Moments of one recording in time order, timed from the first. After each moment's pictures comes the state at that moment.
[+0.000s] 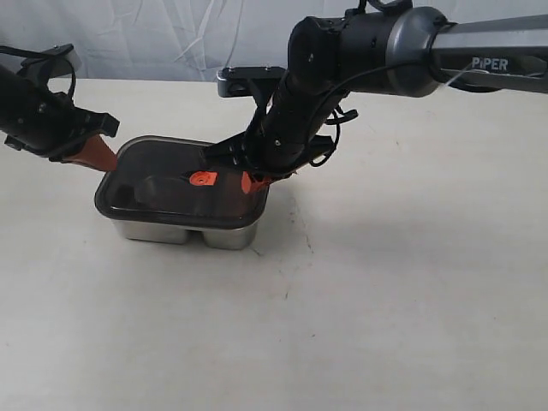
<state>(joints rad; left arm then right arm) 0.02 1.84 -1.19 -0.70 0.83 0.66 0.77 2.05 -1.54 0.26 0.76 0.06</state>
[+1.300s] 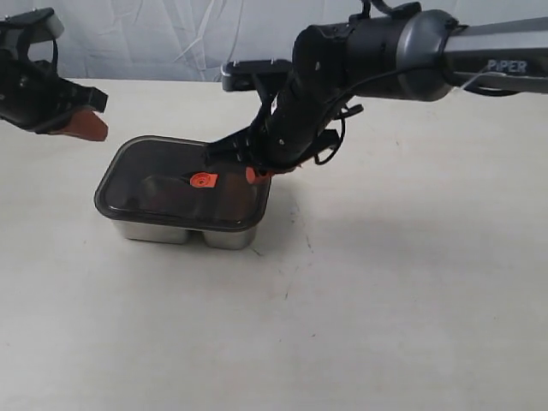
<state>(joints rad) 0.02 1.71 -1.17 -0.71 0.78 0.69 0.78 1.99 -1.48 0.17 0.66 0.12</state>
